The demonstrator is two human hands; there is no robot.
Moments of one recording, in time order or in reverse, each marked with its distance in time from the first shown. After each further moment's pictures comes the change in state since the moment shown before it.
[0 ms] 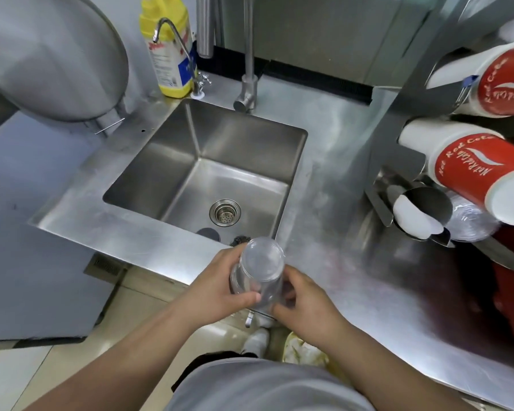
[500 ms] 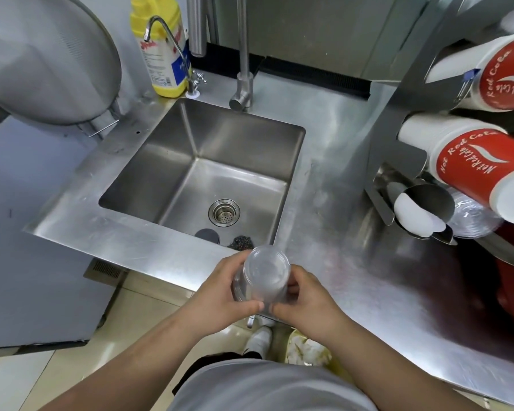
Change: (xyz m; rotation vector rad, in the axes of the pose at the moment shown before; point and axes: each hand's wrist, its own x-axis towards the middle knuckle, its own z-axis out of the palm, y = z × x) left_hand 0.000 -0.007 0.013 -0.116 0.000 -0.041; right_hand 0.009 0.005 0.002 0.186 0.008 0.068
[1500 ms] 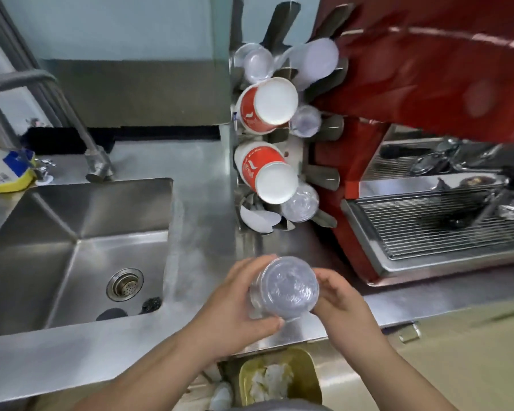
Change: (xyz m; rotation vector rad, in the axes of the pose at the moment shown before) left_hand 0.004 0.160 0.121 0.228 -0.360 0.571; right_hand -0.170 0.026 -0.132 0.497 0.691 0.035
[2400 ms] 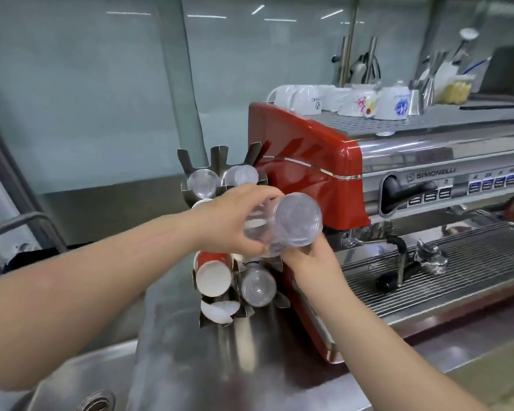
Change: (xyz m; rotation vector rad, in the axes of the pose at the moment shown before) left_hand 0.162 0.203 -0.091 0.645 -0.133 0.529; right_hand 0.055 -0.146 -0.070 0.229 0.237 -0.427
